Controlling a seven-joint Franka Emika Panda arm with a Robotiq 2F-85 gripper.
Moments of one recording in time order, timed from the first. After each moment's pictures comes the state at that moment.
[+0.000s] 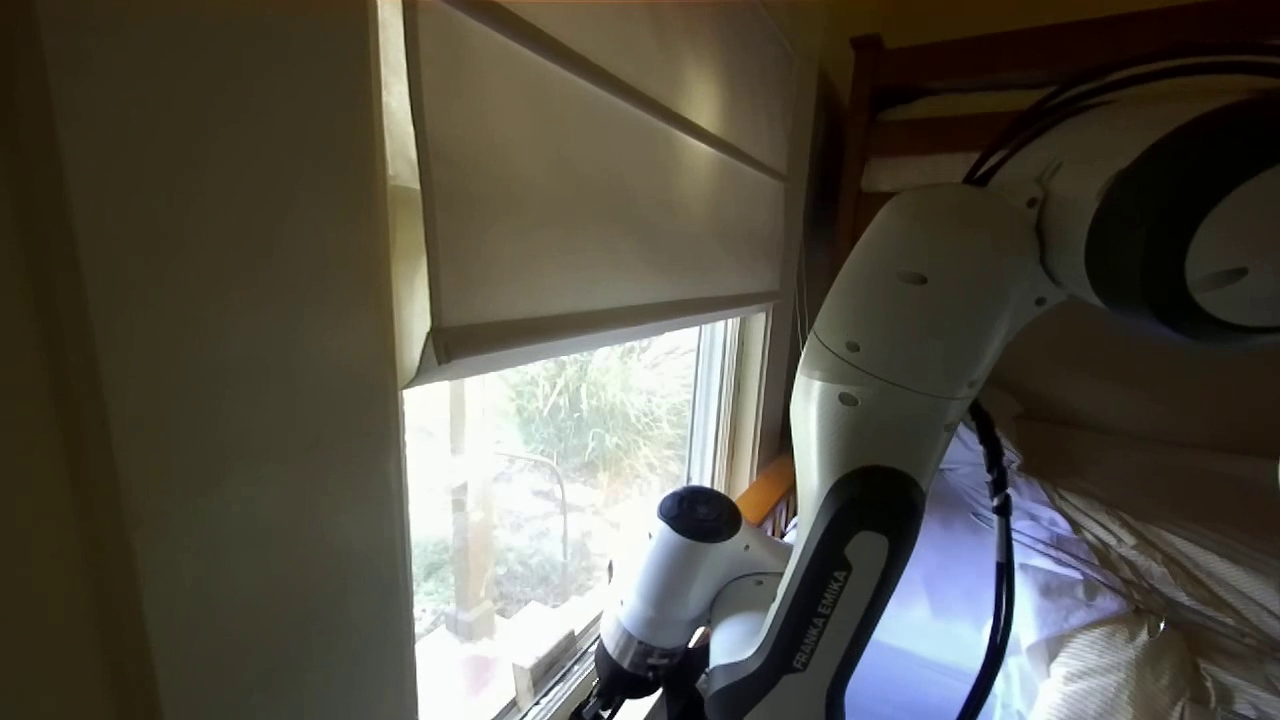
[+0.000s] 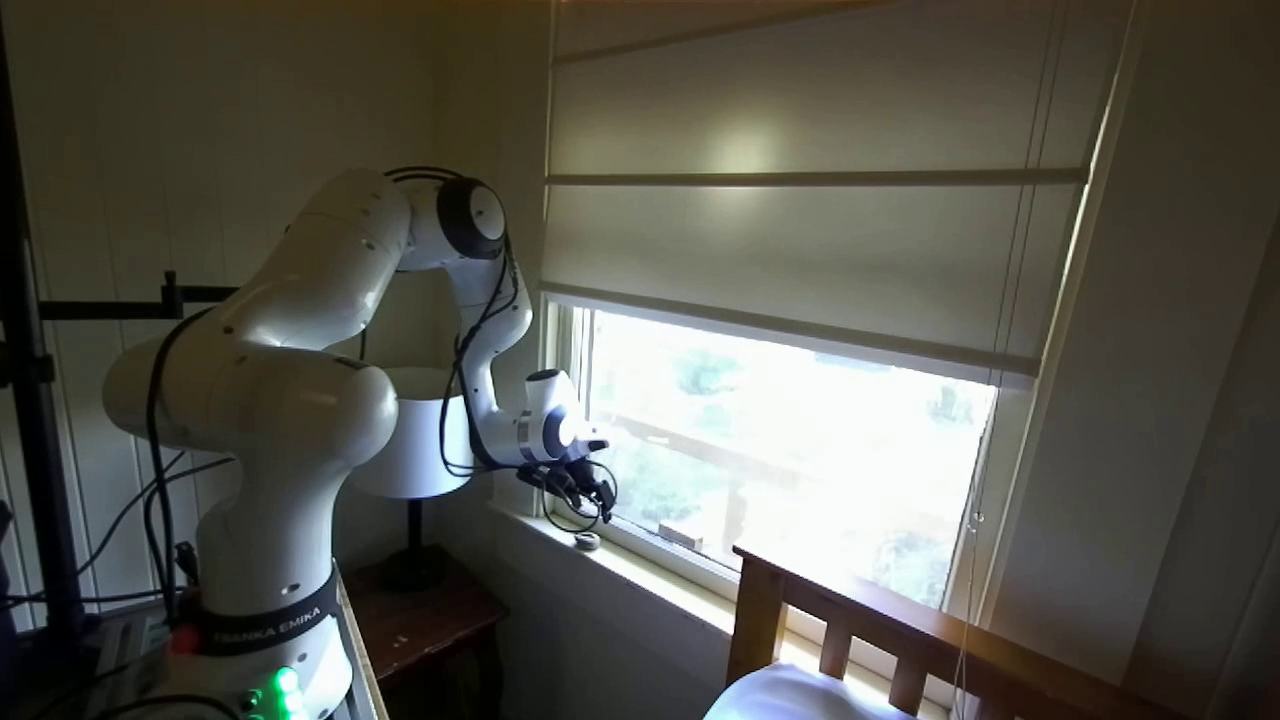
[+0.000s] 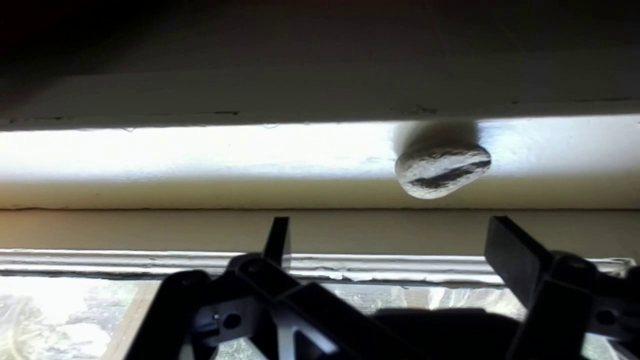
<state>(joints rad) 0.83 0.76 -0.37 -2.15 -0.12 3.21 0.49</state>
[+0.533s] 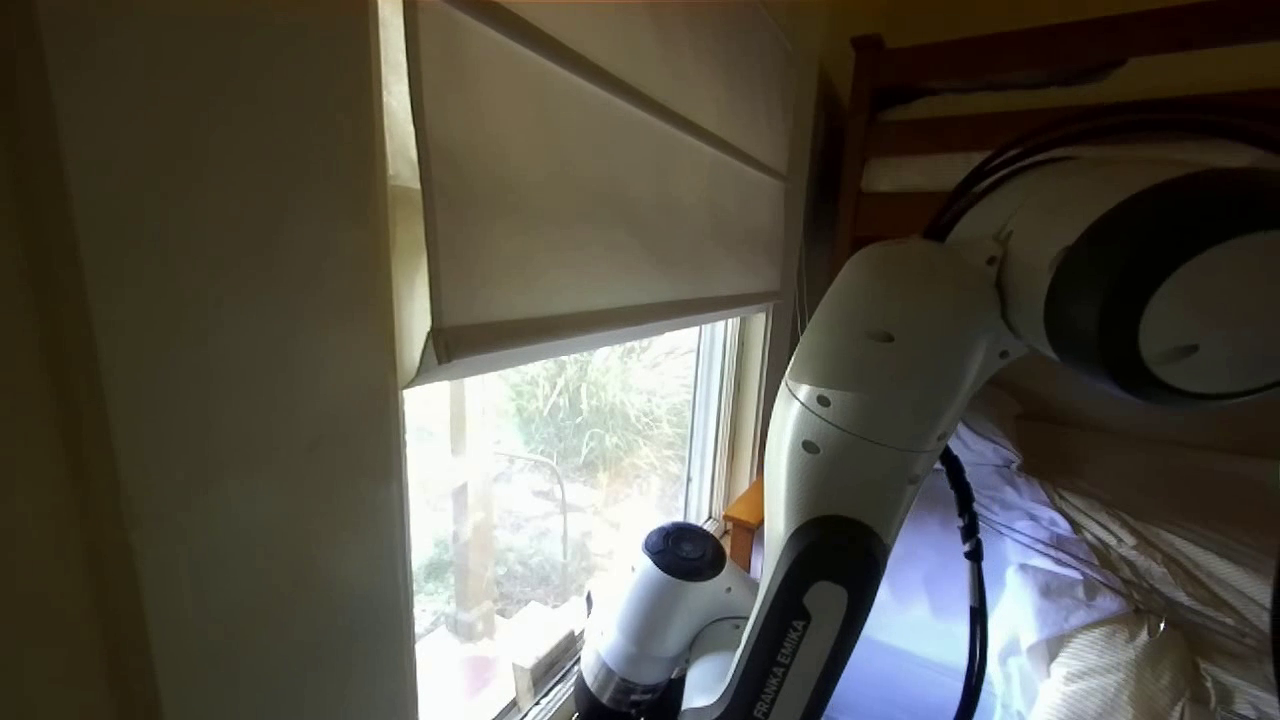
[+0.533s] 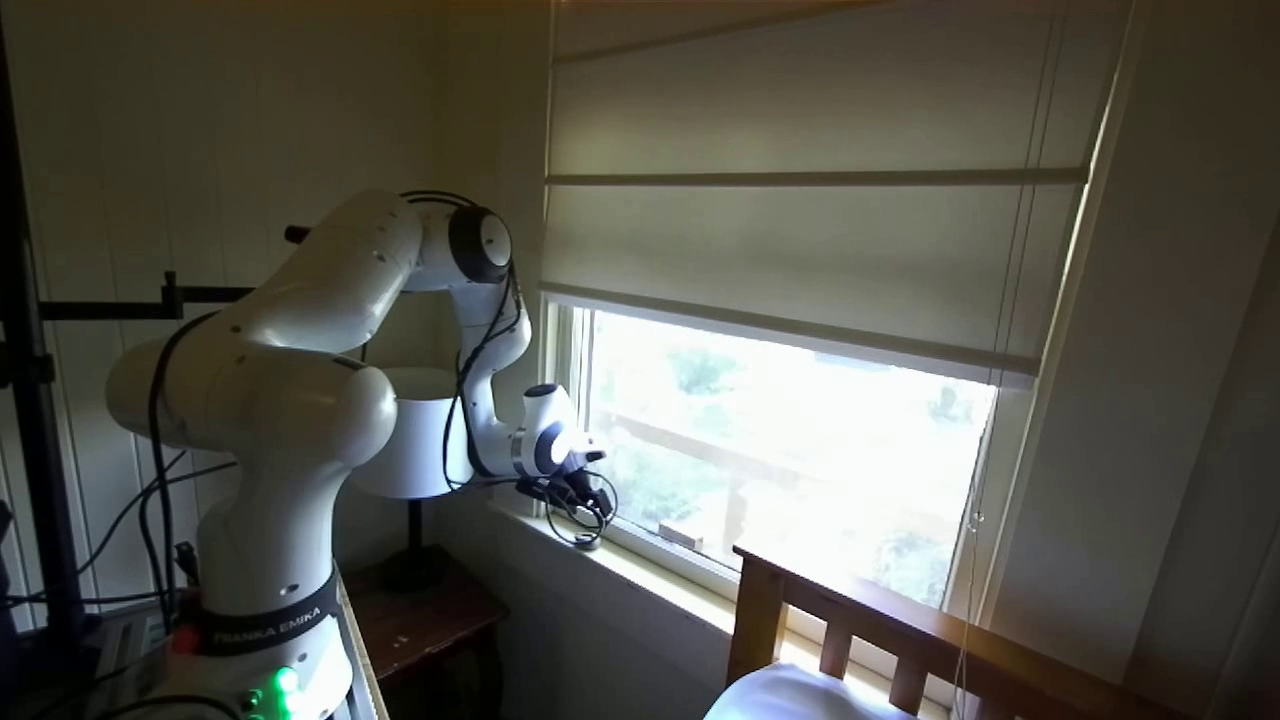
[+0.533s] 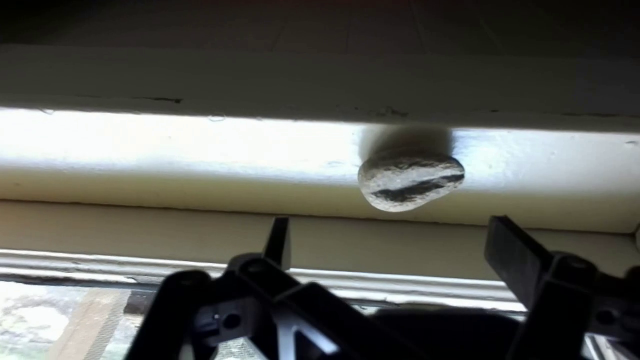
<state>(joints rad) 0.79 0.87 -0.31 -2.05 0.00 3.25 0.33</state>
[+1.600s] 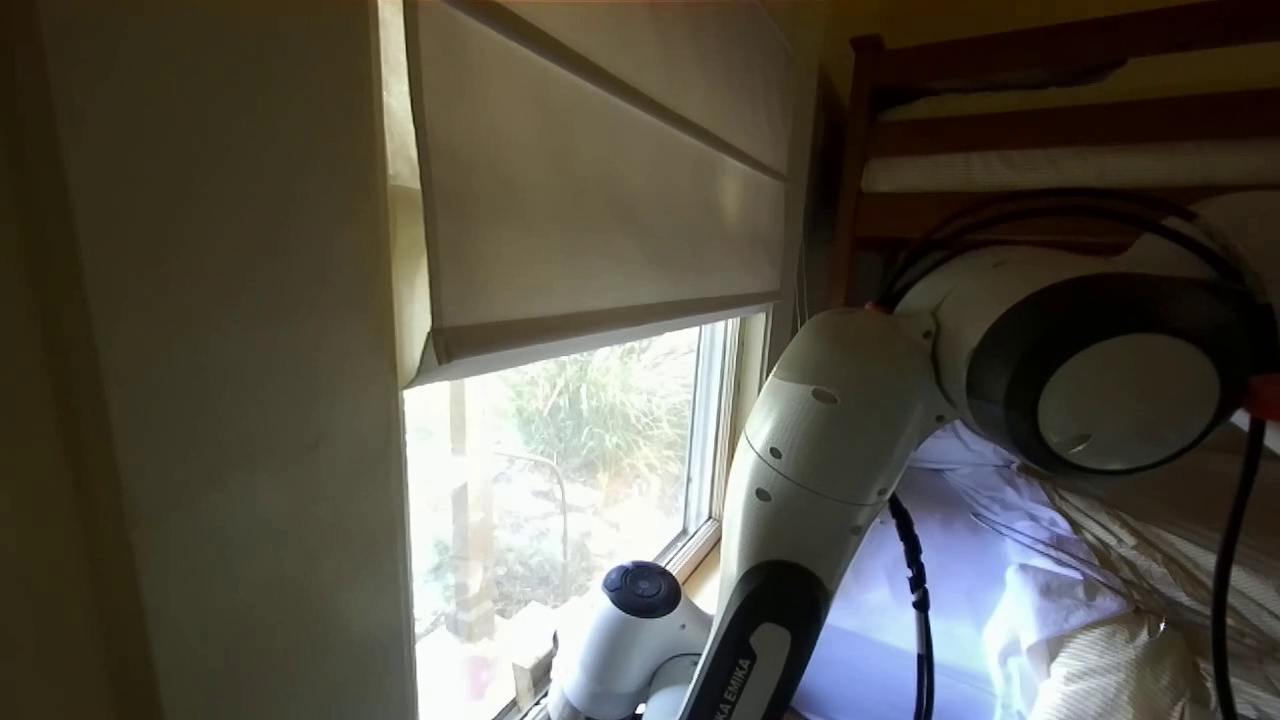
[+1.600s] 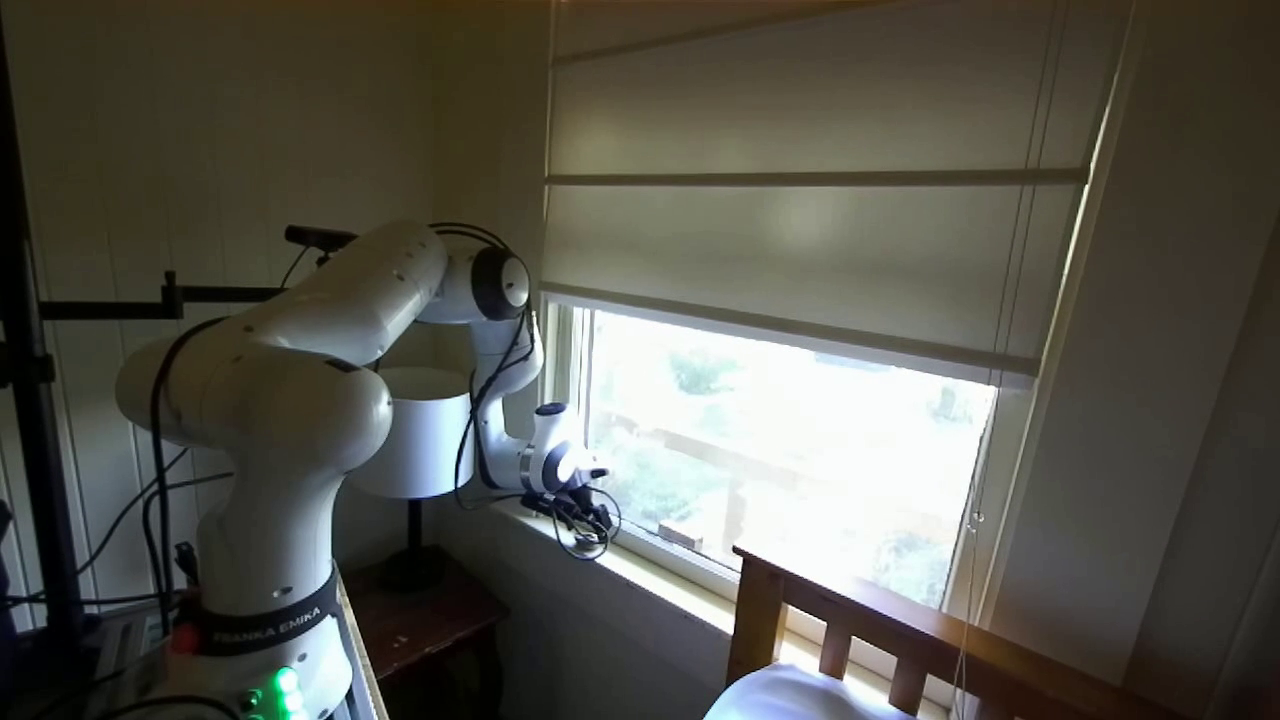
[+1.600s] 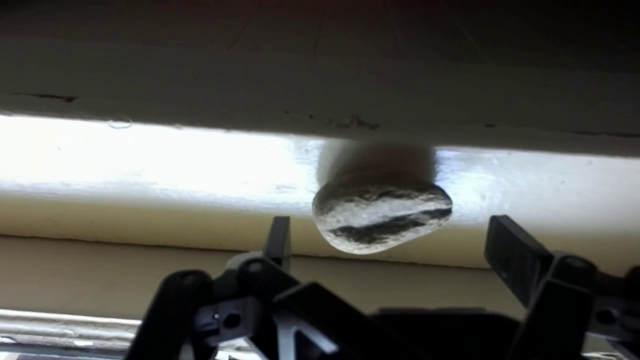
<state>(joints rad) 0.69 1.02 -0.20 -1.84 0.01 3.19 0.27</state>
